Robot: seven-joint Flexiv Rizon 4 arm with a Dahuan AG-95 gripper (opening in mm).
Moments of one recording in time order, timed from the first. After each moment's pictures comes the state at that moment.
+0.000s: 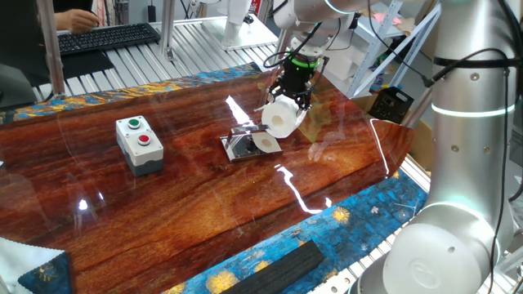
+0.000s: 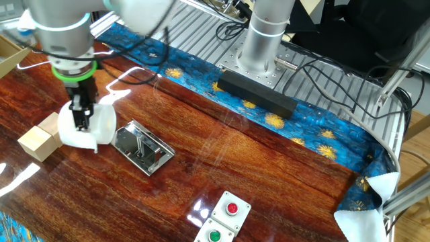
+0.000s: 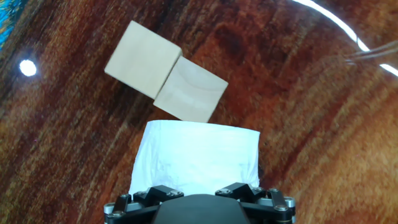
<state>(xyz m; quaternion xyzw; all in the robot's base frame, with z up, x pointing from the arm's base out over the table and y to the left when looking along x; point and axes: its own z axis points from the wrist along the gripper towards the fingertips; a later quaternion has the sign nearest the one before) 0.604 -0.256 0.077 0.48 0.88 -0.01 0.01</state>
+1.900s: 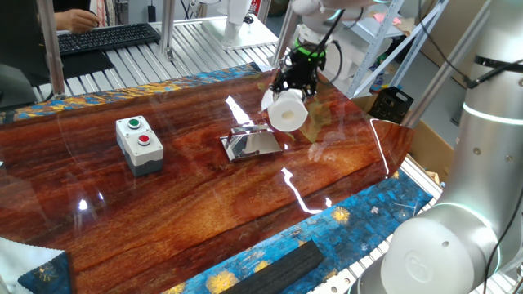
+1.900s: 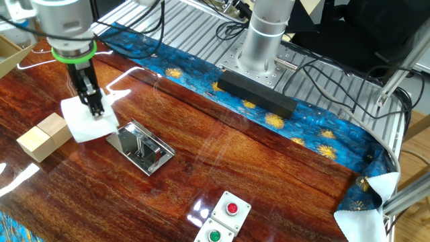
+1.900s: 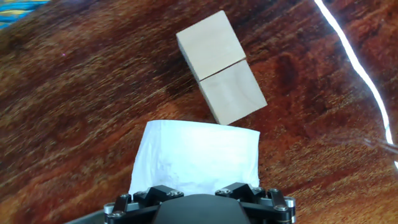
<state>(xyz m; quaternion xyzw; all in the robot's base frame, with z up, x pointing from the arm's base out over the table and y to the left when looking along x) 0.591 -0.233 0.131 0.21 0.98 0.01 0.01</state>
